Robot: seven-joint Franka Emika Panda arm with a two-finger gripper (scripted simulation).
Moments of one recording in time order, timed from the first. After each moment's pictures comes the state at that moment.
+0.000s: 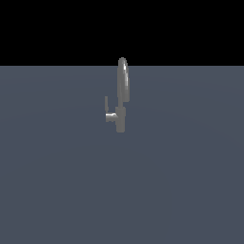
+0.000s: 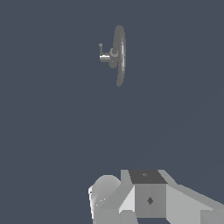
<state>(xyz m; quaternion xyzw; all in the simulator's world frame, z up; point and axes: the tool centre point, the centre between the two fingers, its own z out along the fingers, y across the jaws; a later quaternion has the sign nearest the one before) -0.249 0.006 0.504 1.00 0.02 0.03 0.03</state>
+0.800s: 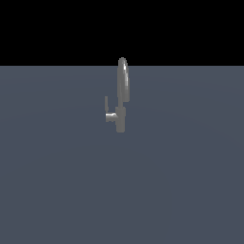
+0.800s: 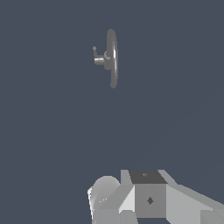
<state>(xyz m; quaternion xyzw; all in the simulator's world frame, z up) -0.247 -0.006 0.511 1.00 0.01 0.03 0.03</state>
